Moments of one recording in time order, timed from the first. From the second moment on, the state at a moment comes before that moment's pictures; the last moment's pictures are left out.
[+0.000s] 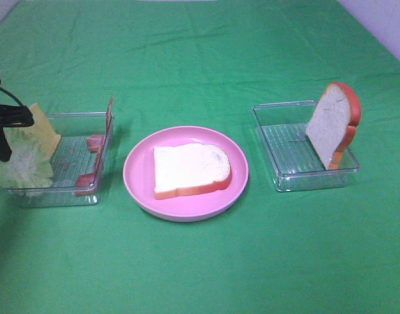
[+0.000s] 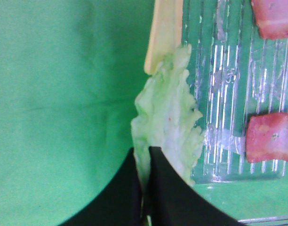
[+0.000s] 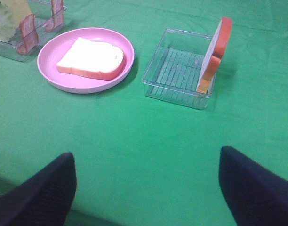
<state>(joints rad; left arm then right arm) 0.04 1.87 -1.16 -0.20 0.71 0.04 0.30 0.00 -0.51 0.06 1.06 -0.14</state>
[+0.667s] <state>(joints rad) 0.04 1.85 -1.16 -0.26 0.71 0.05 0.30 0.00 -0.51 0.06 1.06 -0.14</state>
